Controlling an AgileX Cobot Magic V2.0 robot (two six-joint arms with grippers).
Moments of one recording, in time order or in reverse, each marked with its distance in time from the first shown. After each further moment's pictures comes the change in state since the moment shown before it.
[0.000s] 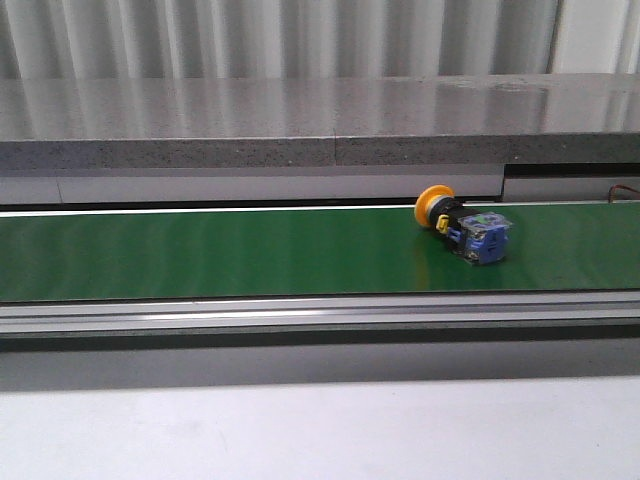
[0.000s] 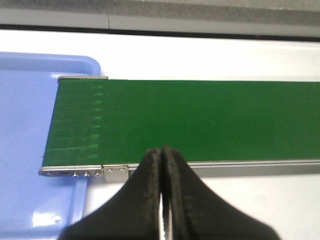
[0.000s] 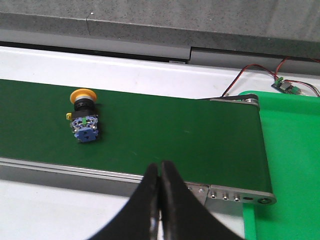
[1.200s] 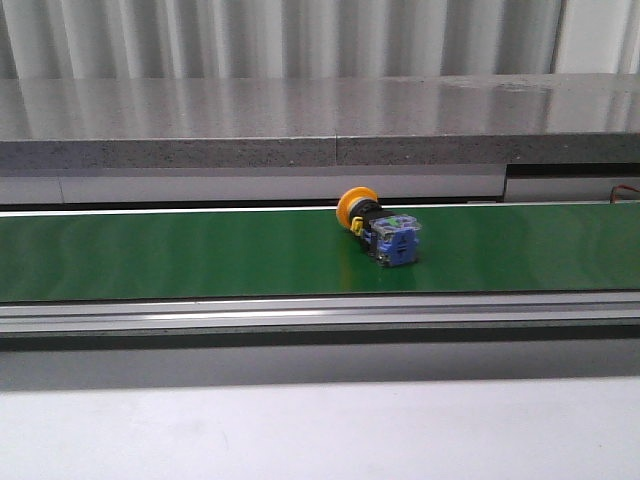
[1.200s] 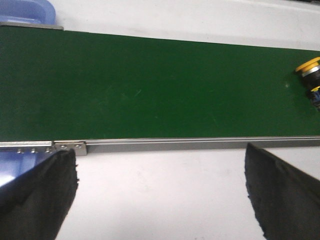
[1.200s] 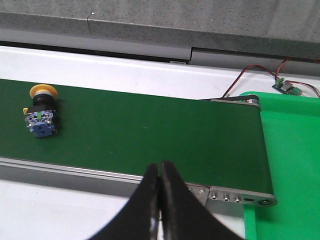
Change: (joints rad) left arm -0.012 0.178 -0.014 -0.152 0.011 0.026; right arm 0.000 0.000 0.000 0.000 0.000 -0.002
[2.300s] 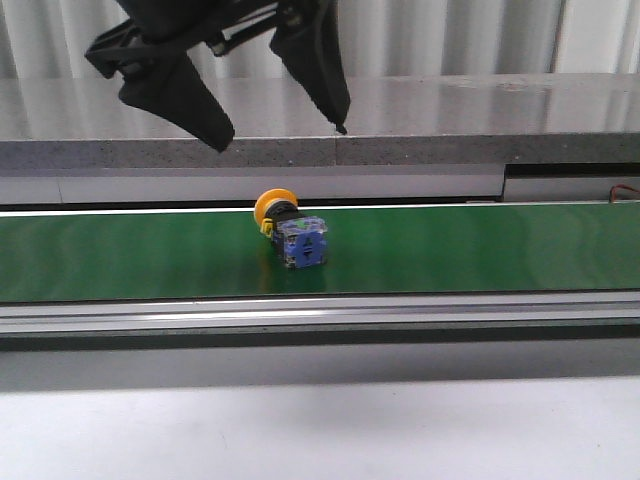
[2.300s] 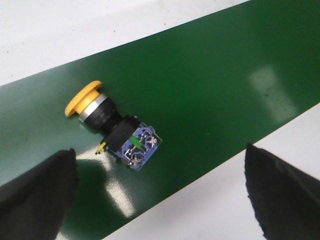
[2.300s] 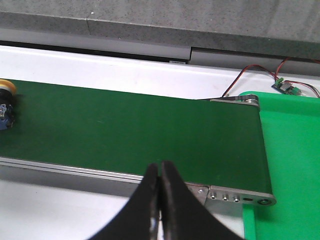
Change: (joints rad) left arm -0.585 0.788 -0.422 0.031 -0.284 -0.118; right arm 0.000 0.000 0.000 0.000 0.000 -0.002
